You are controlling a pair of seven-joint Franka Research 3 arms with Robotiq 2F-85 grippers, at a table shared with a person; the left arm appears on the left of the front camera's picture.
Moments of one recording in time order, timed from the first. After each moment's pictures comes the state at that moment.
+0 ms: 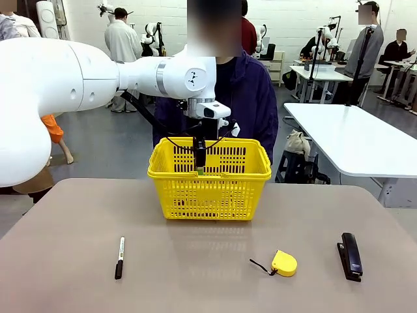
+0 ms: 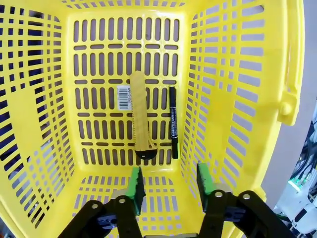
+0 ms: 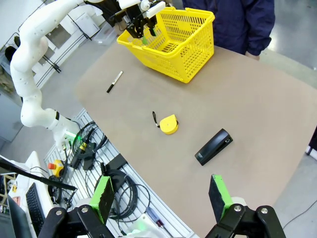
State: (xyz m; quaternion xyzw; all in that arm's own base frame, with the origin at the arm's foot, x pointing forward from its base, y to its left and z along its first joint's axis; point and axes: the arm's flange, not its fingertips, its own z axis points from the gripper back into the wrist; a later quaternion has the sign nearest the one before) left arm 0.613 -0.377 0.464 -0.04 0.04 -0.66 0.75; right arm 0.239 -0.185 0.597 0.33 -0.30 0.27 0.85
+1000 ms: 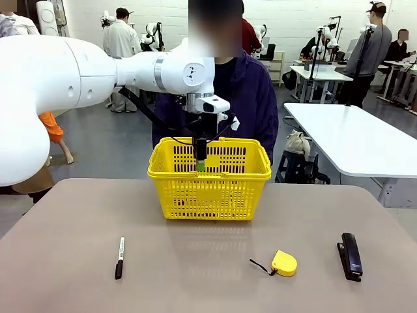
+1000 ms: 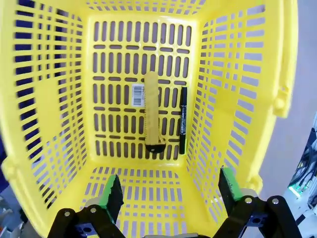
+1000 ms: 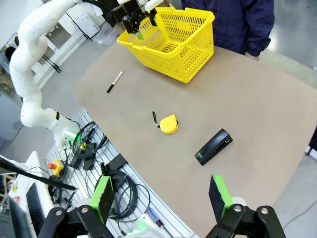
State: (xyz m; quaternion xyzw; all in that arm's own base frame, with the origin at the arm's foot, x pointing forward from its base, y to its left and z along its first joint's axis) left arm 0.615 -0.371 0.494 -0.03 0.01 -0.65 0.76; right arm 0.239 -0.185 0.597 0.33 -0.30 0.27 0.85
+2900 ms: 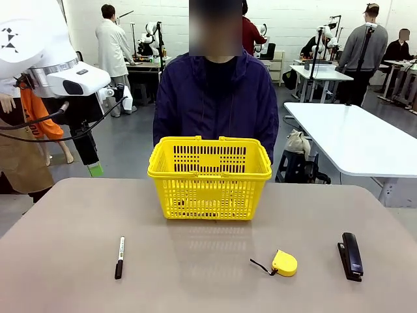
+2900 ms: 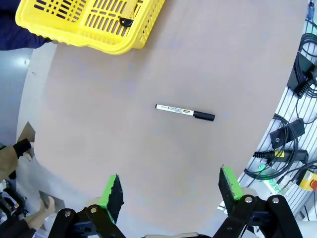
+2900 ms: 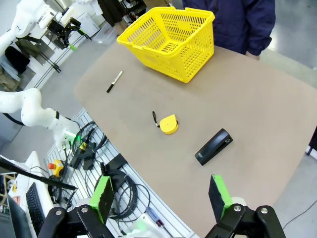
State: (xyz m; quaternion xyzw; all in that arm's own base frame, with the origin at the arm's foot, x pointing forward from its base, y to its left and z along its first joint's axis) left arm 0.384 -0.144 0.572 0.00 -0.10 -0.51 0.85; right arm 0.239 -0.185 0.597 0.33 -0.30 0.27 0.85
